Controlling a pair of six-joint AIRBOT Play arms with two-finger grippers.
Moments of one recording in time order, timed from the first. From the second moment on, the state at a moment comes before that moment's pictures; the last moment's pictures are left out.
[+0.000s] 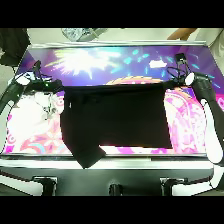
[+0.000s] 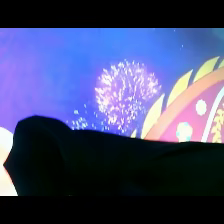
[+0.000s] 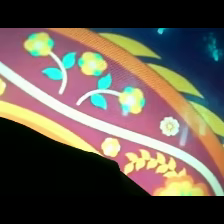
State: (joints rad) left arm 0.14 -1.70 1.52 0.94 -0.98 -1.31; right arm -0.11 -1.65 1.52 -1.49 0.79 1.16
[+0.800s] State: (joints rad) left arm 0.16 -1.68 1.40 1.12 -1.40 -1.44; right arm -0.12 -1.66 1.45 -1.41 1.34 1.06
